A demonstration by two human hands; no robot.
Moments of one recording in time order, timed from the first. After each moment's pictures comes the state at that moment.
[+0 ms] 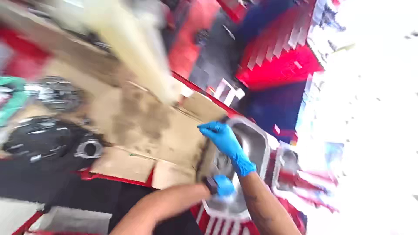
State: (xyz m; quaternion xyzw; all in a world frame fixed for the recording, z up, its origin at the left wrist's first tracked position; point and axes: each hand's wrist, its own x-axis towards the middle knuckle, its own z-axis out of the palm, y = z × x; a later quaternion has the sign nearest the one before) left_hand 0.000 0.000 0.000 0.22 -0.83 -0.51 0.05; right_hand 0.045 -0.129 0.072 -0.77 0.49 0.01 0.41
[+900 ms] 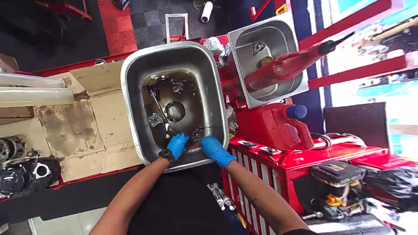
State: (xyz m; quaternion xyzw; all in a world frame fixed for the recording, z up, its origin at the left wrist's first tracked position) left_hand -0.218 0.064 -0.122 0.44 -0.77 -0.43 -0.16; right_hand -0.406 0.084 -0.072 -0.69 0.56 0.29 0.36
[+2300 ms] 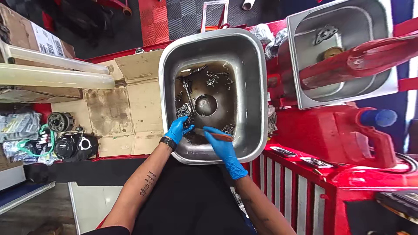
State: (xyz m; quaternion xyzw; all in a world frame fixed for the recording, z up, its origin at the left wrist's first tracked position) left_hand -0.118 0.020 -0.069 0.65 -0.04 -0.70 0.29; right_hand -0.309 0.088 -0.044 -0.53 0.60 -0.32 0.51
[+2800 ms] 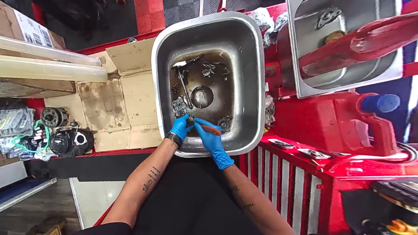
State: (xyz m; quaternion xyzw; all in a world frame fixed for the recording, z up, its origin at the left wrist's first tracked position) left_hand -0.158 0.041 -0.076 0.70 0.00 -0.66 0.27; right_hand -0.290 0.099 -0.058 -0.52 0.57 -0.40 0.49
